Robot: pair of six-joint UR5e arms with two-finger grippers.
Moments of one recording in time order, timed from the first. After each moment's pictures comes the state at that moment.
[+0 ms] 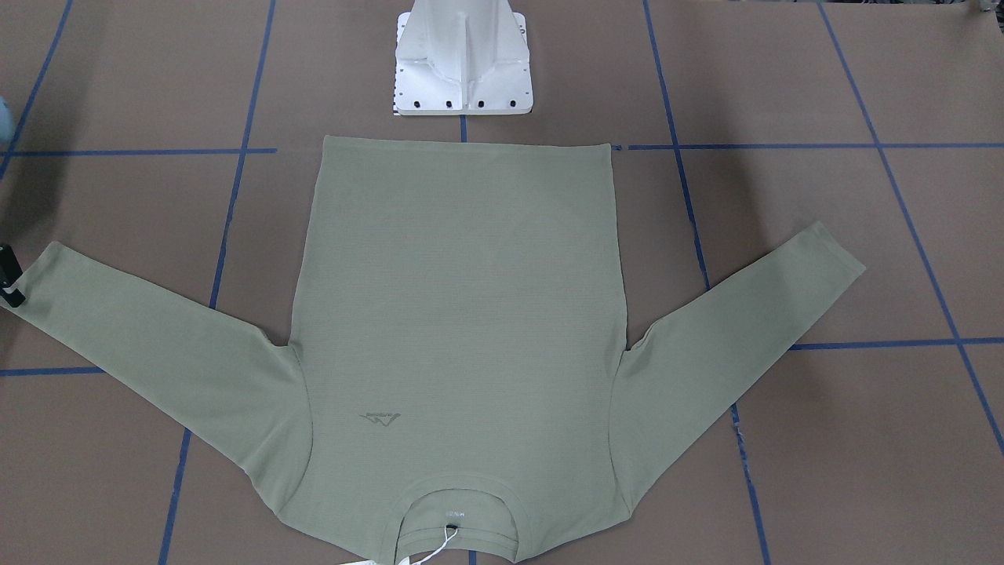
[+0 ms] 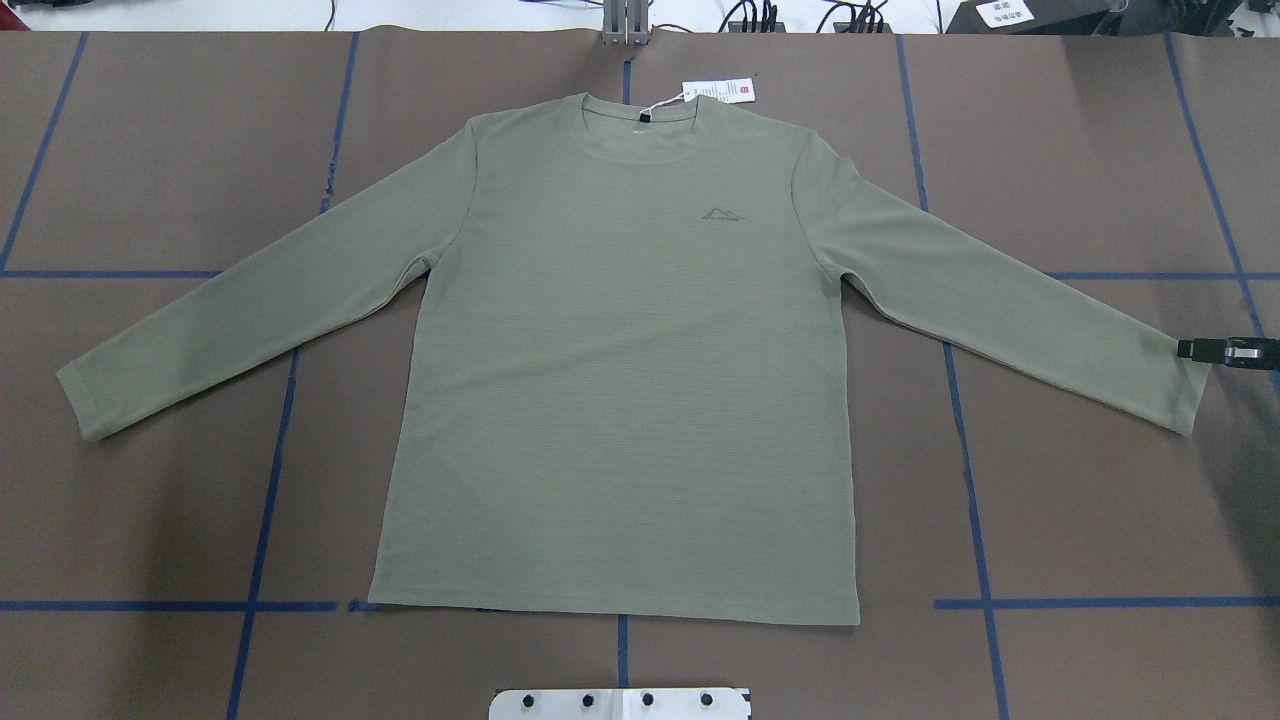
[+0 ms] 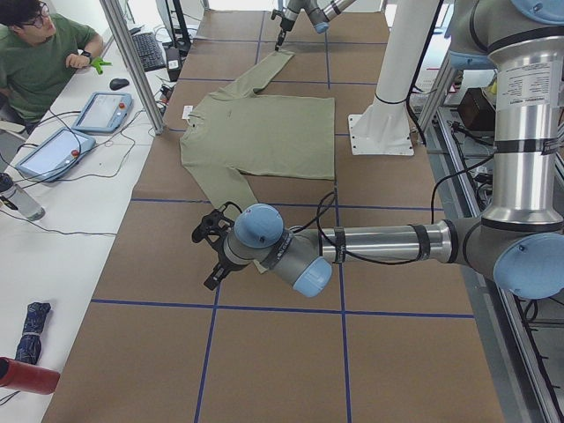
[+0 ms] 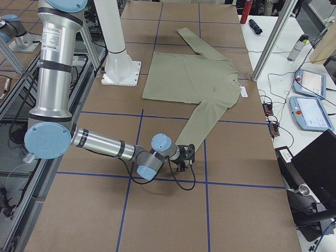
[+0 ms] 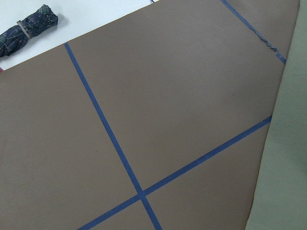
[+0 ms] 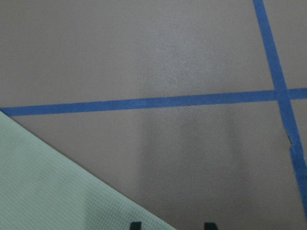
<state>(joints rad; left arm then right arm) -1.58 -1.50 -1.57 -2.27 -2.43 0.06 1.03 -1.72 1.30 -0.25 1.96 0.97</state>
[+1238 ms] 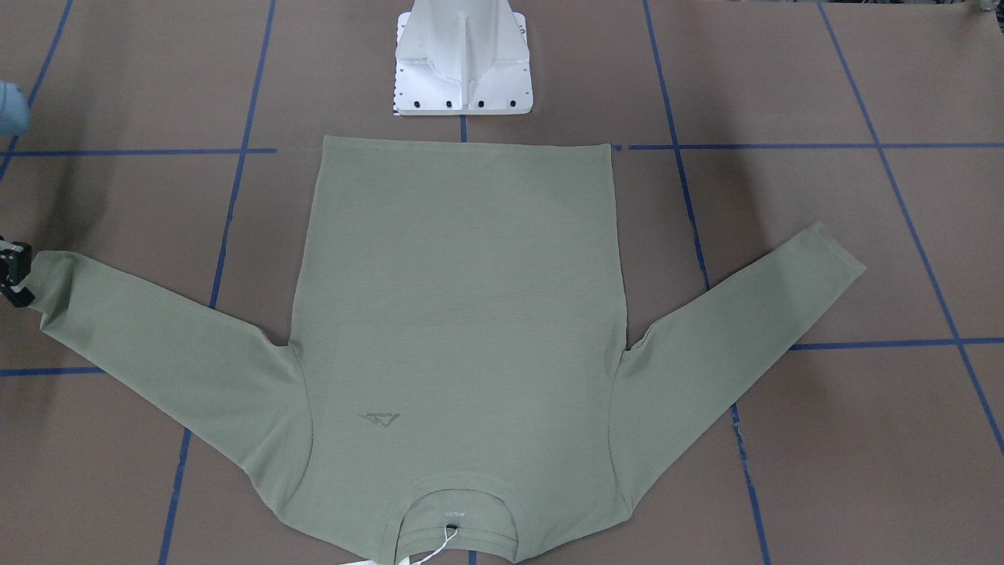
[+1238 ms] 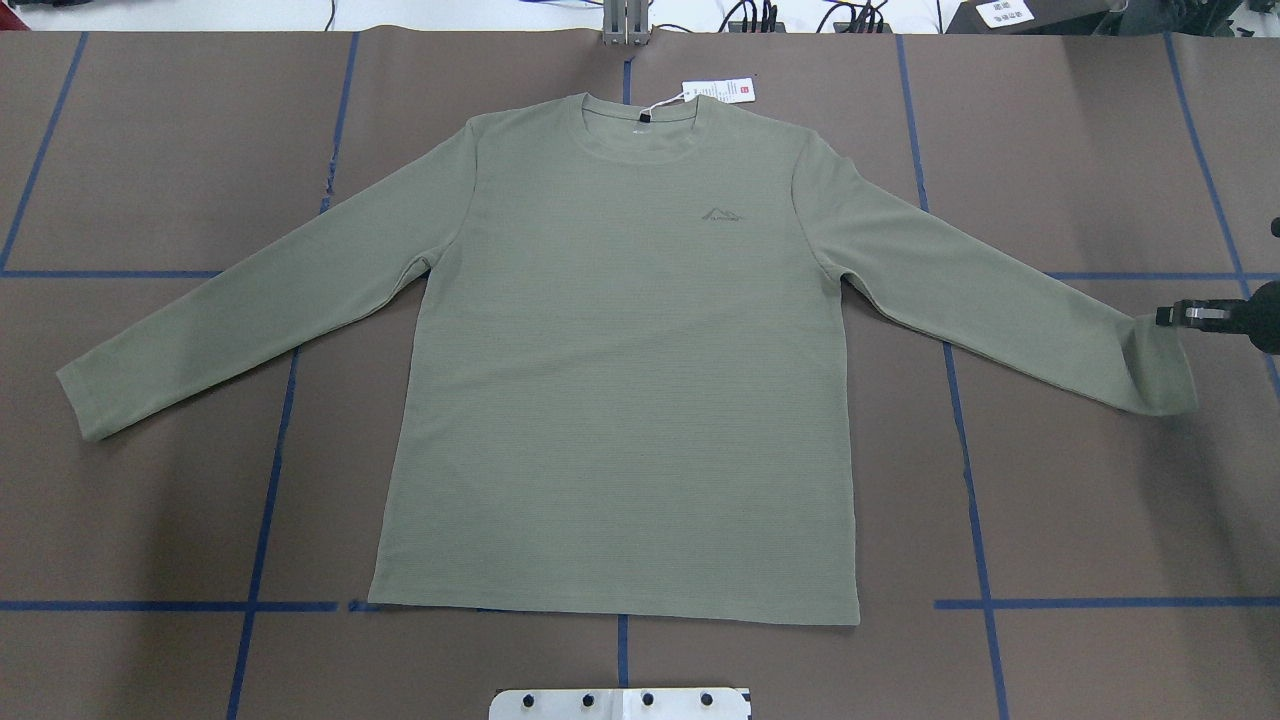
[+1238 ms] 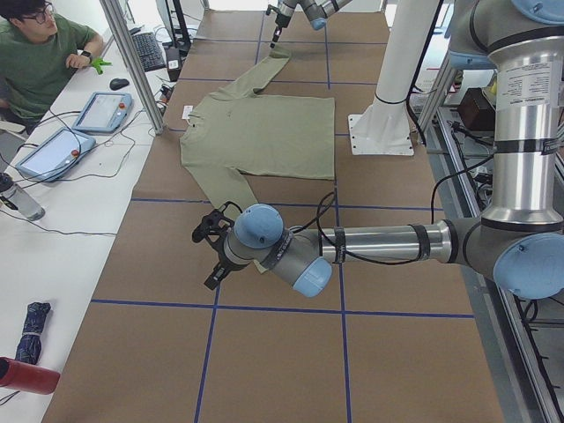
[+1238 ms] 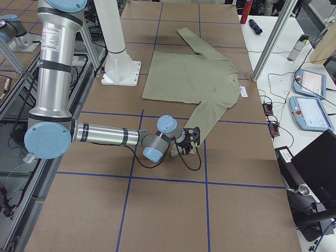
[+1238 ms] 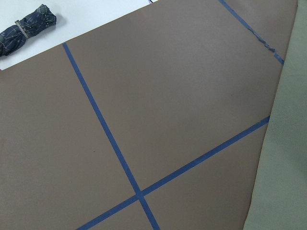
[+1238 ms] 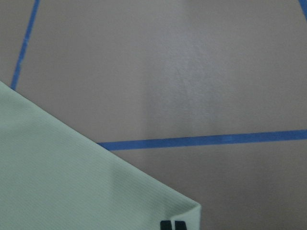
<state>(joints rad) -1.58 -1.50 -1.57 -2.27 -2.44 0.06 1.03 -1.71 1.61 -0.55 1.98 1.00</state>
